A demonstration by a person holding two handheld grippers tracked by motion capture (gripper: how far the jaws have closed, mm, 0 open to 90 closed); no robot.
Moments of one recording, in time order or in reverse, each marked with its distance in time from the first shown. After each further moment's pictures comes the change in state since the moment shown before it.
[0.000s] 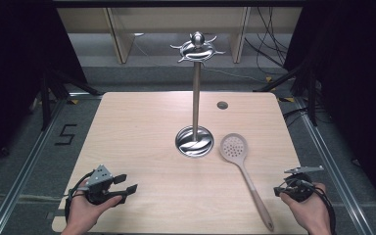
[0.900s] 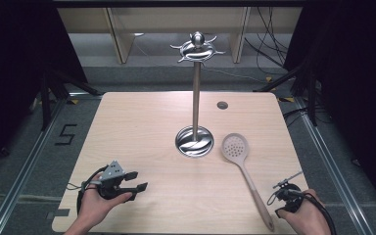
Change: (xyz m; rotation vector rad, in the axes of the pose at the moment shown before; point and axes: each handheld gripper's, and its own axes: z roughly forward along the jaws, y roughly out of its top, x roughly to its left) left arm -0.010 0.013 0.025 0.022 -0.069 0.043; right arm 0.019 -0.014 0.008 0.363 0.008 -0.159
